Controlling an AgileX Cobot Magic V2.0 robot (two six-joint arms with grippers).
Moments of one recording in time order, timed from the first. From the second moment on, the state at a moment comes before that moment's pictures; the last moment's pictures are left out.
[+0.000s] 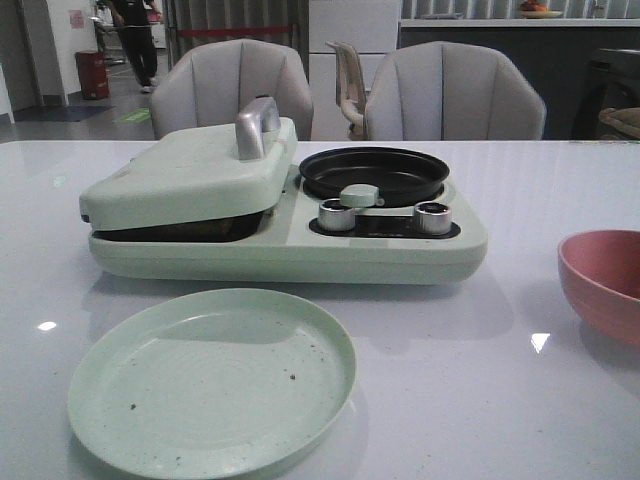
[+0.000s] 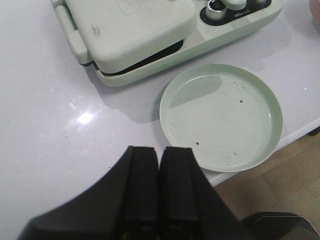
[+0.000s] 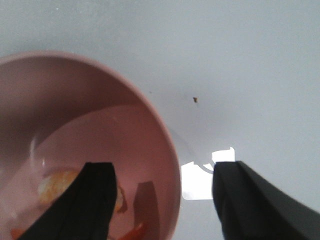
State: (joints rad) left arm -0.34 0.68 -0.78 -0.18 0.90 0.26; right arm -0.15 1.61 -0.97 0.01 0.65 0.02
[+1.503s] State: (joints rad) left arm -0.35 0.68 -0.78 -0.18 0.90 0.26; right arm 0.28 1.82 -1.78 -0.60 0.96 0.17
